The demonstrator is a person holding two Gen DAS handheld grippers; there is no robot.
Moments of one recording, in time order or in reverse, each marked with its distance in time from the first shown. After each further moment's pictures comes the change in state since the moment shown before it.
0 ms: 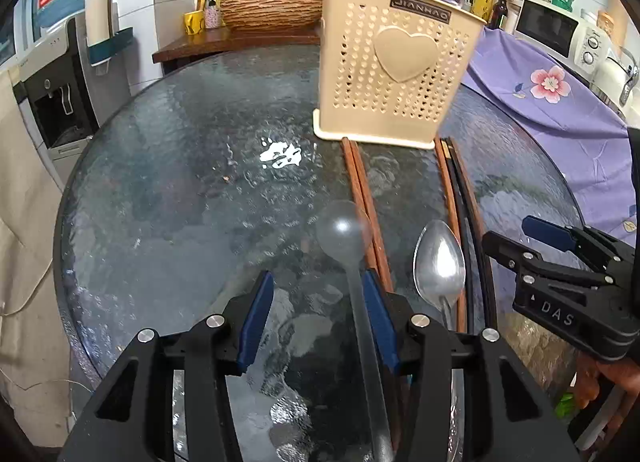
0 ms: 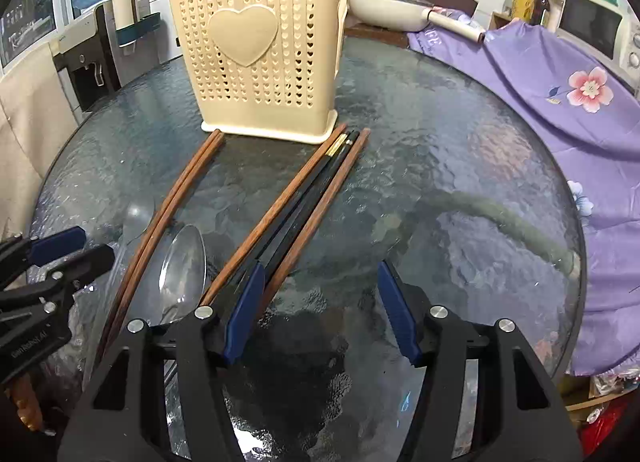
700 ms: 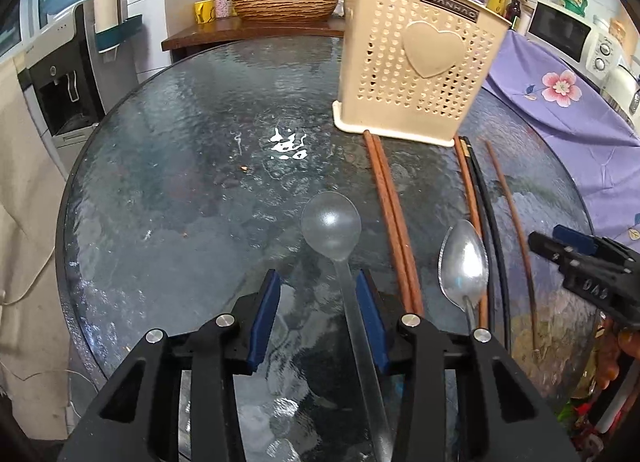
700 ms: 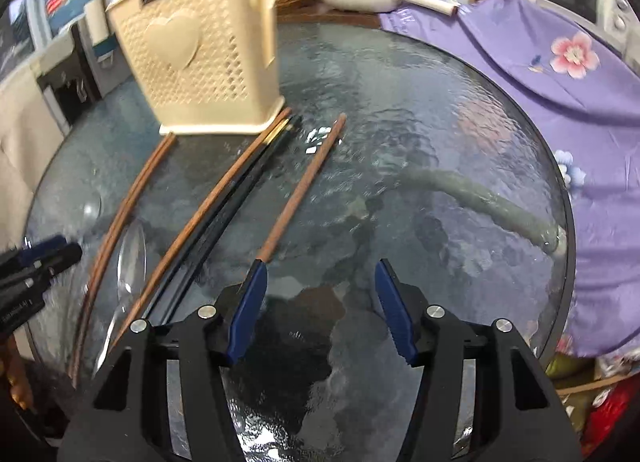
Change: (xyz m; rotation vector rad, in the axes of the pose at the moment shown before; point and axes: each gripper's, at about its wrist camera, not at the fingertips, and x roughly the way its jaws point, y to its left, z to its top) left arm 0.005 0.015 0.001 -0.036 0.021 0.021; right arm 0.000 -0.052 0.002 0.107 0.024 -0.007
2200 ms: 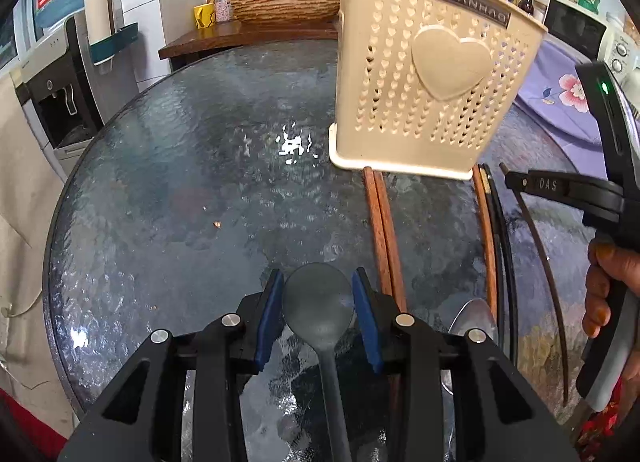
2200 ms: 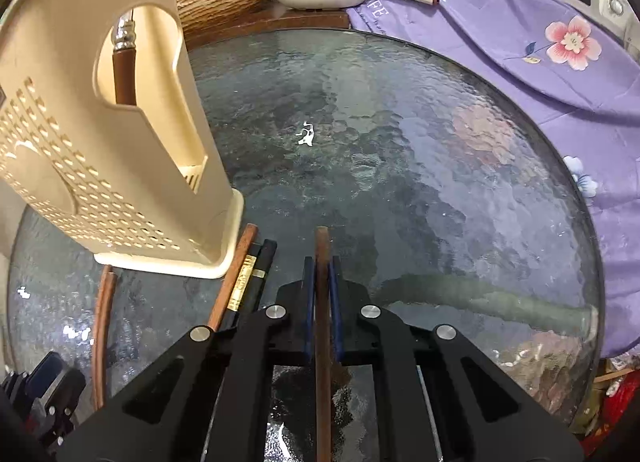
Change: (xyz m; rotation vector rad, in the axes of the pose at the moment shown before) left arm 0.029 -0.016 0.041 0.006 -0.011 0.049; right arm 0.080 -0.006 0.101 0.127 0.015 -0.039
